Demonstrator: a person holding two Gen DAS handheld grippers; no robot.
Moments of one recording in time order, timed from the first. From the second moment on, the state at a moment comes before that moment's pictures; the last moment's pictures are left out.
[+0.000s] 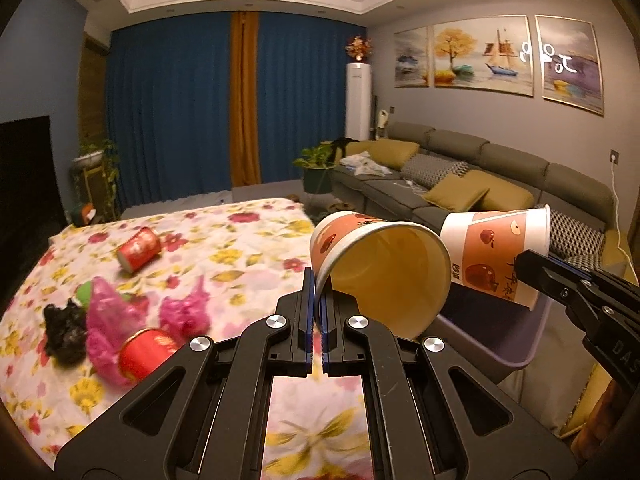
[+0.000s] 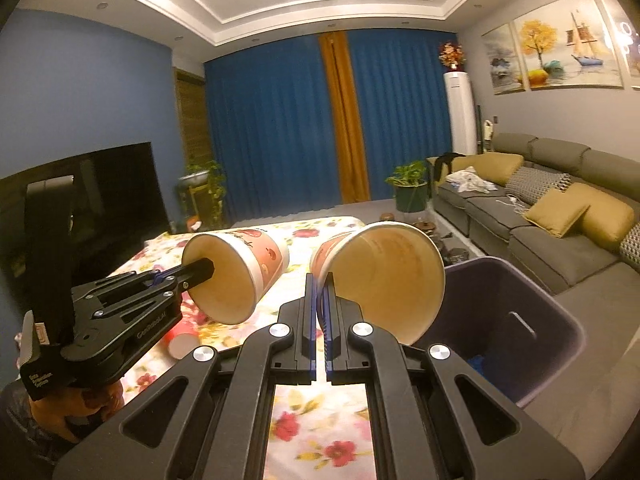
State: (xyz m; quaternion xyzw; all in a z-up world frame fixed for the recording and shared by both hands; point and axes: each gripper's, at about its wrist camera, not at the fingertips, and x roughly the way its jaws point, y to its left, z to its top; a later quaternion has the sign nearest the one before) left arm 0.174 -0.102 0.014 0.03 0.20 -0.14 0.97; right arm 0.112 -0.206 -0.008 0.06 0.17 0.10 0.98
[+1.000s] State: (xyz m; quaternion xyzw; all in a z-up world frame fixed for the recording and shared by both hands) left arm 0.214 -0.229 -0.009 0.06 0.20 -0.24 0.95; right arm 0.126 -0.291 -0.028 0.09 0.16 -0.03 0.98
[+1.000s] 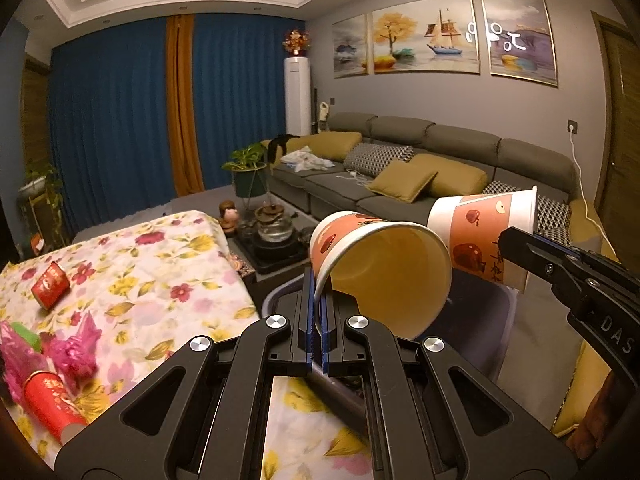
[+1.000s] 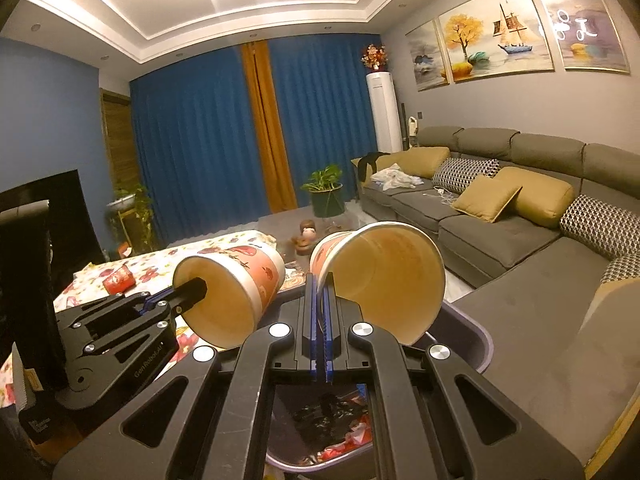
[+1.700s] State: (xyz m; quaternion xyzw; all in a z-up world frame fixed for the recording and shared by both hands) left arm 0.231 -0.248 -0.021 0.07 0.21 -0.25 0.94; right arm 0.137 -0.295 -0.033 0.11 0.17 -0.04 0.98
